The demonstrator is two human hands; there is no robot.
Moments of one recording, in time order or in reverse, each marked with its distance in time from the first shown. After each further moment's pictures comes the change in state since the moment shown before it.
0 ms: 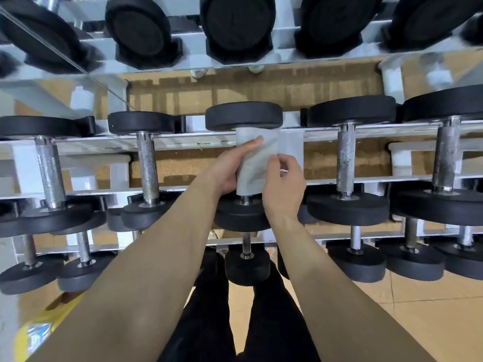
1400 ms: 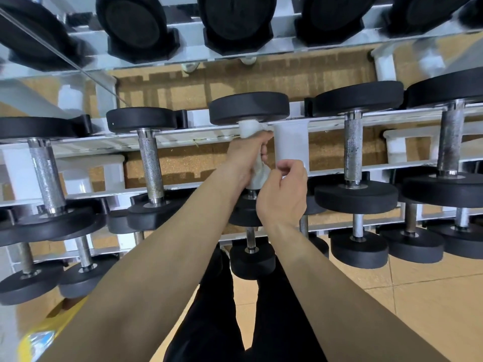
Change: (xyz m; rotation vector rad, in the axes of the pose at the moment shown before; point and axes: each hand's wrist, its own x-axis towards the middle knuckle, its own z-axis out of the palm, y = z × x) left_hand 0.009 0.003 0.026 0.060 0.381 0.053; right_hand -0.040 -0.007 0.012 -0.256 0.140 0.016
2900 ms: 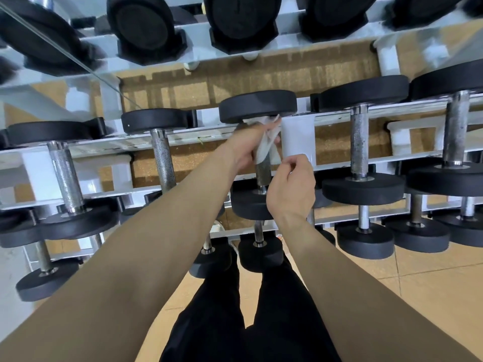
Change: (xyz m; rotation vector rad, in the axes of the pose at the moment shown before) left_hand -0.008 0.028 -0.017 0.115 -0.290 0.038; right_hand 0.000 -0.004 0.001 -0.063 -0.008 0.002
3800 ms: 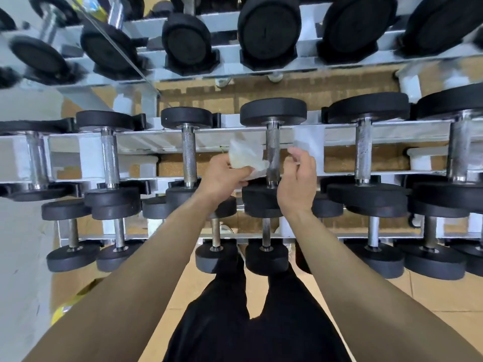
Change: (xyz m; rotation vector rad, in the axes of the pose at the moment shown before) left_hand -0.119 -0.044 -0.040 0.390 0.314 0.306; right_hand -0.007 0.009 -0.018 0.237 -0.167 -0.231
